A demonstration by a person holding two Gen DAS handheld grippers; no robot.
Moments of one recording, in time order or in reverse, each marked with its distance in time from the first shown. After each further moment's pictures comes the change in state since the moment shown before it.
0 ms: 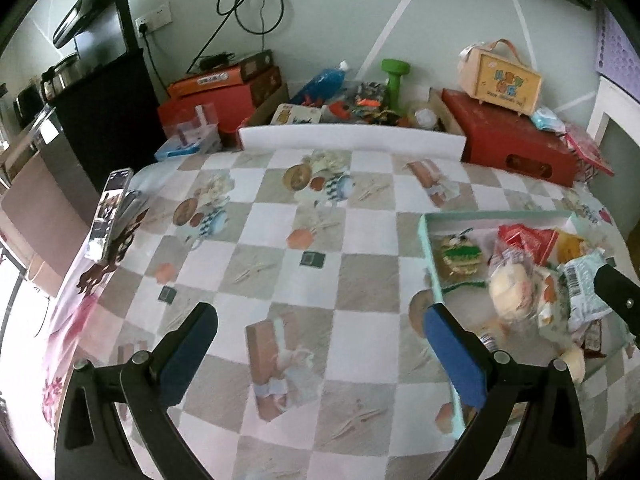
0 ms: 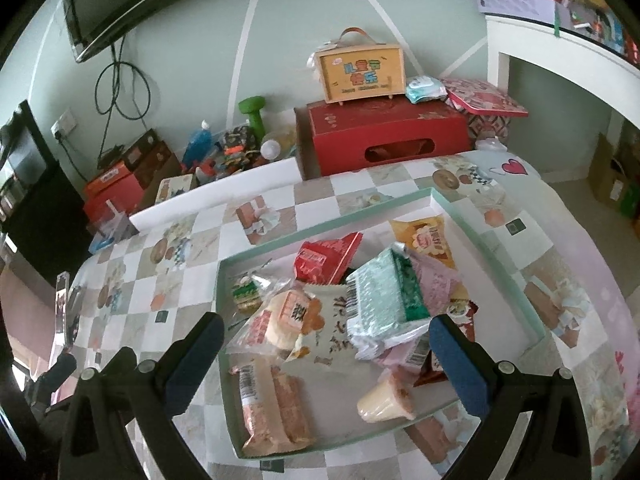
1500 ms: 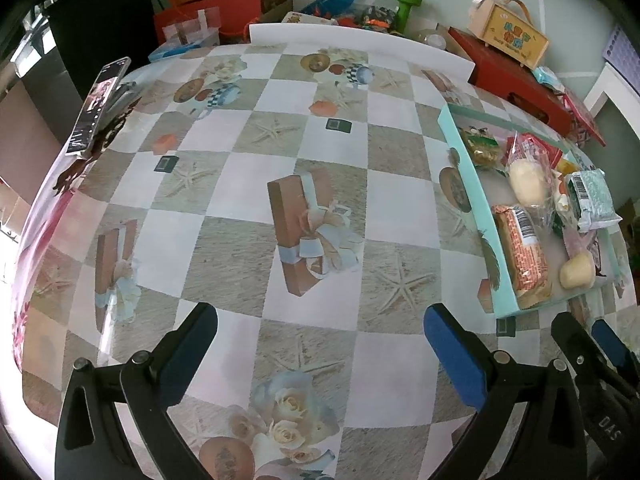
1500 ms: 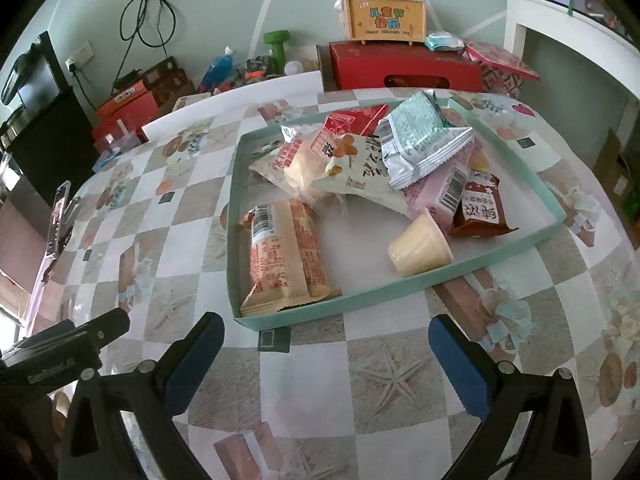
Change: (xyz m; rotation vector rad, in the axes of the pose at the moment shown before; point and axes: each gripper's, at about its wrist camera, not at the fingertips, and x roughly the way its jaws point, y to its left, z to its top) left arm 0.017 0.048 -0.073 -0.052 0.255 -0.128; right arm 0.001 0.018 -0.104 -0.090 0.141 -0.012
